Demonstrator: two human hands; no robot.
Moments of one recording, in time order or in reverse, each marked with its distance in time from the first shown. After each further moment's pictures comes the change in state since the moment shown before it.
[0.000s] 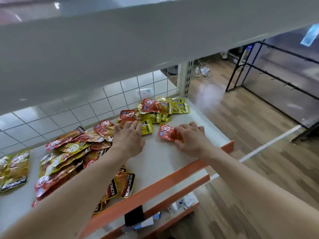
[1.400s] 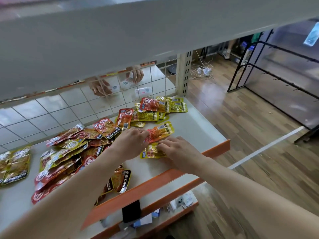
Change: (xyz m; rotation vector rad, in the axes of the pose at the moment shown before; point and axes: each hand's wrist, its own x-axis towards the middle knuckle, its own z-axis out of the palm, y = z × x) left_hand -0.013 0.004 0.009 -0.128 0.172 0.380; right_hand -0.034 -0.016 0.021 -0.084 0.101 -0.584
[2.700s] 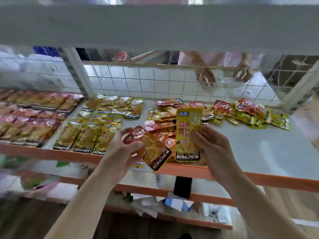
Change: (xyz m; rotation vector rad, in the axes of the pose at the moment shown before) left_hand -0.306 -0.013 -0.065 -1.865 0.828 -1.130; right_hand 0.076 -0.211 -0.036 1.673 0.139 0.417
